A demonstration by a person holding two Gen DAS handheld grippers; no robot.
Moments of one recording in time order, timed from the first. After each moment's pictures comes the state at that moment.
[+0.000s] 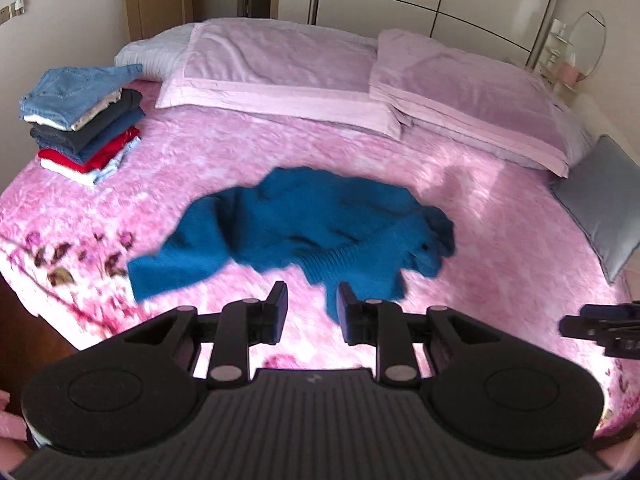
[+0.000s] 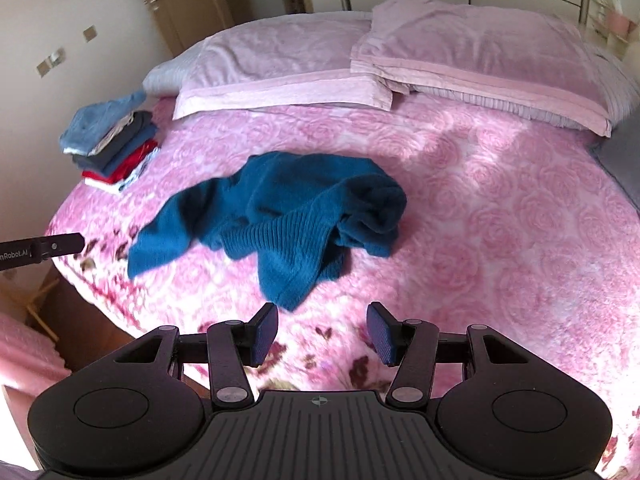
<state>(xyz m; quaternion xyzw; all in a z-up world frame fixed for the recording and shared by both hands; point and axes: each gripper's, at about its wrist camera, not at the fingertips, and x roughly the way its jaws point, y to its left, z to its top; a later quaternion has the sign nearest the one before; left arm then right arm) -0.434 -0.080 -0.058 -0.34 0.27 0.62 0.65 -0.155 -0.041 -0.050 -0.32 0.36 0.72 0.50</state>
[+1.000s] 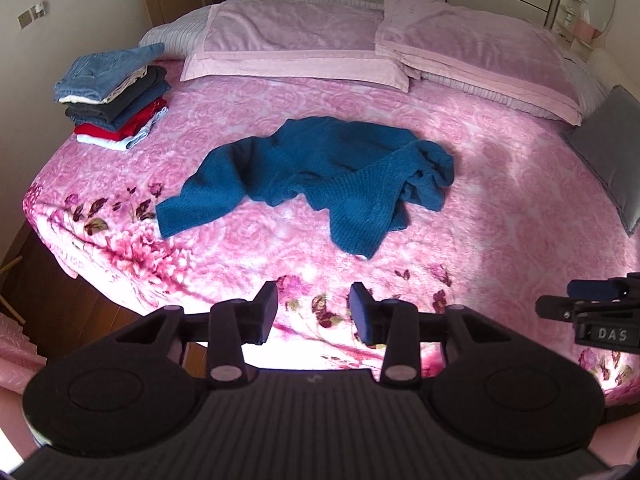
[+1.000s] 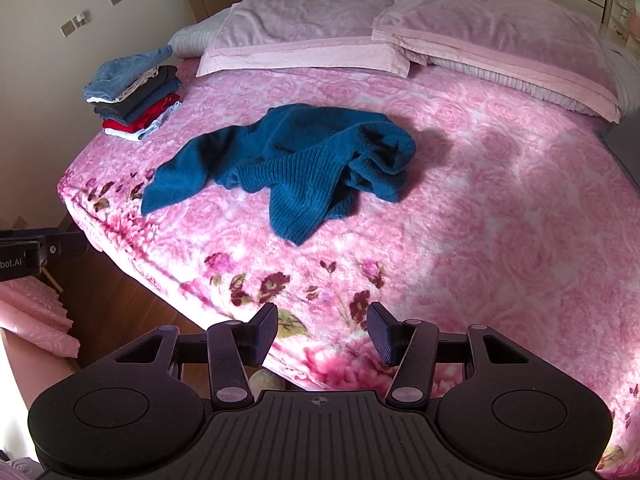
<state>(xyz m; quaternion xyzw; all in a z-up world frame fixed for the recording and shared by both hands) -0.382 -0.155 -0.065 -0.33 0.33 0.65 0.60 -0.140 -0.106 -0.074 -0.35 0.35 0.73 0.47</state>
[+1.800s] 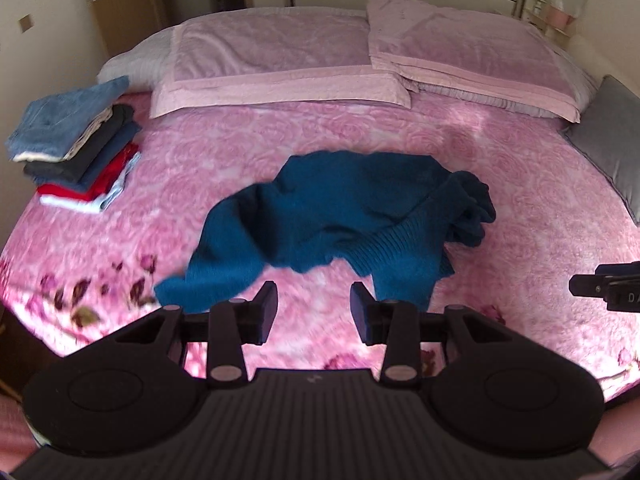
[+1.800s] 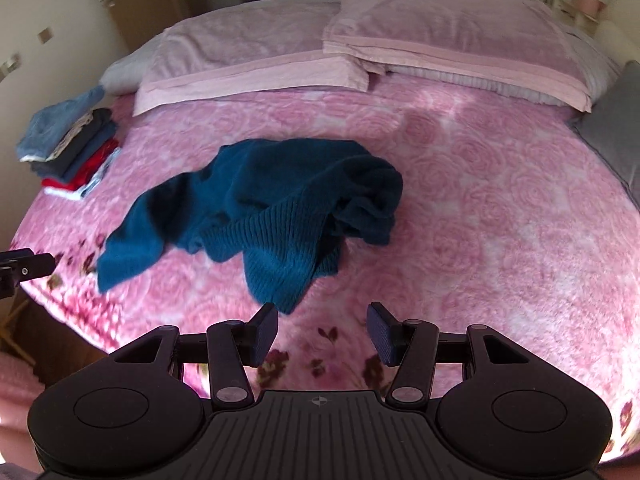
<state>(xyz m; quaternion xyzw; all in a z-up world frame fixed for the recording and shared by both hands) -0.490 -0.016 -0.086 -0.28 0.35 0.59 0.67 -0.211 -0.013 -0.087 -0.33 0.38 0.66 0.56</state>
